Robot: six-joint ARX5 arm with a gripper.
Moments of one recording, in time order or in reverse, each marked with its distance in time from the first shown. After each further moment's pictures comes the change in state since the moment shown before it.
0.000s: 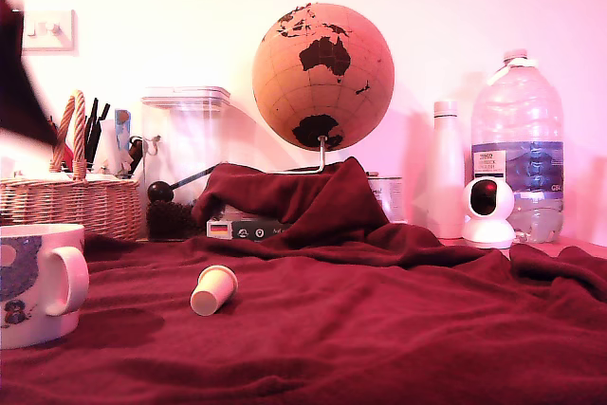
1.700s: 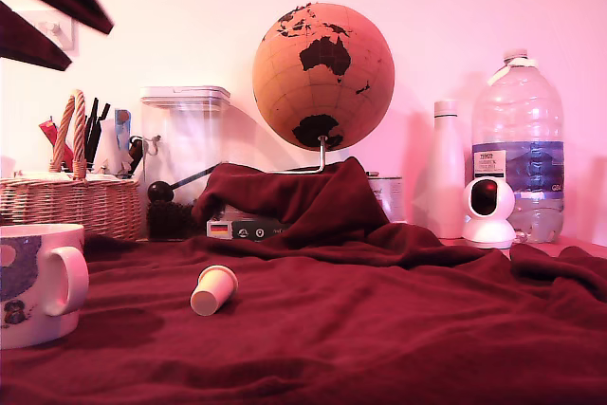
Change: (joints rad) arm -0.069 -0.114 0.000 0.135 -0.063 -0.100
